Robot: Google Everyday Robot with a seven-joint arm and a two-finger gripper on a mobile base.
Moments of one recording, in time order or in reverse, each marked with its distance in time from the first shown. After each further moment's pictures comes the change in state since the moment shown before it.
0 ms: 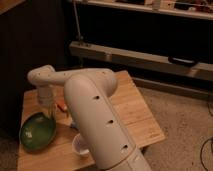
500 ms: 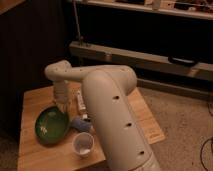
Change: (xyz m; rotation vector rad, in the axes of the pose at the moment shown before) arm 0.071 -0.042 -0.011 -0.011 -0.002 0.081
